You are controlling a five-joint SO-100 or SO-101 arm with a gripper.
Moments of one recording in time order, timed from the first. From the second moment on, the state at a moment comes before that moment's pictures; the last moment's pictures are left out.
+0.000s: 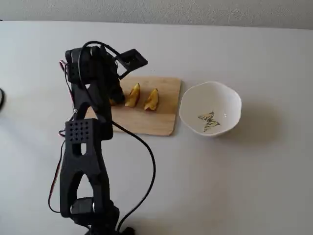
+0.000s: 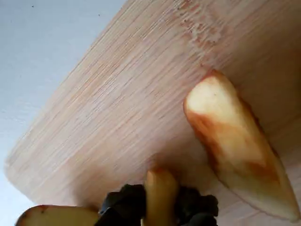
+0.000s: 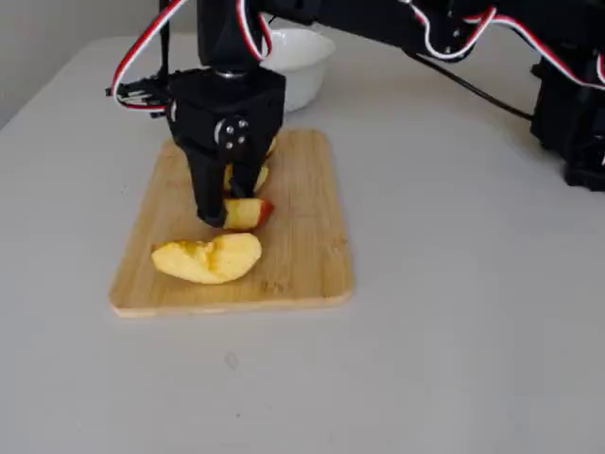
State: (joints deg) arm -25.2 22.1 -4.7 101.7 -28.8
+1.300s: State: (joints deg) arm 21.4 33.8 -4.0 101.8 -1.5
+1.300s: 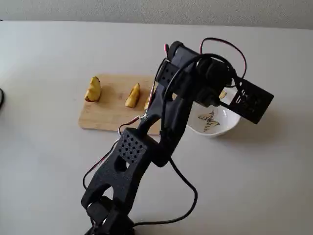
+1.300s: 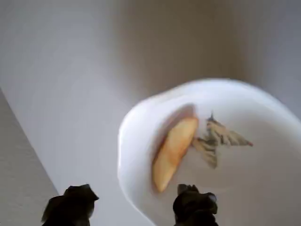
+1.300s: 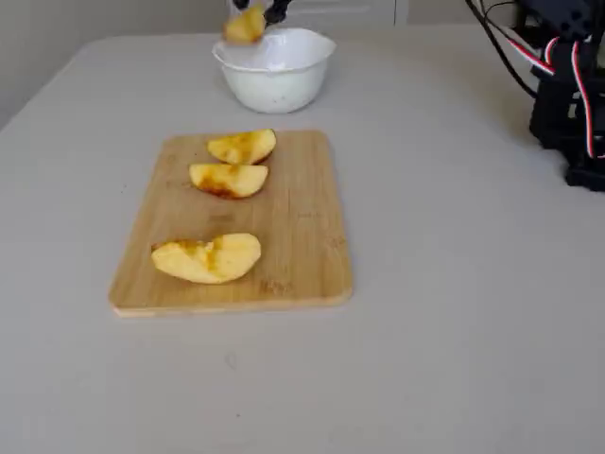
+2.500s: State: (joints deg) arm -6.1 172.8 101.8 95.9 -7.1
